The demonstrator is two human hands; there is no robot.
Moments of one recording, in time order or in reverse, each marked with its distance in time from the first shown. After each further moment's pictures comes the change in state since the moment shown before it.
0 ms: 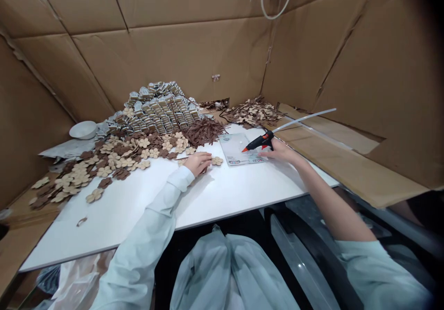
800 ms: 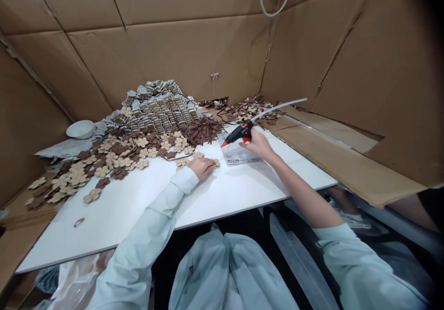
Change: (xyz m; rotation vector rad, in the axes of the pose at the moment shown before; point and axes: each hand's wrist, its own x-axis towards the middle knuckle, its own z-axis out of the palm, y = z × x) left_hand -0.002 0.001 0.025 0.310 -0.226 0.224; right_hand 0.013 -0.077 0.011 0.107 0.229 -0.071
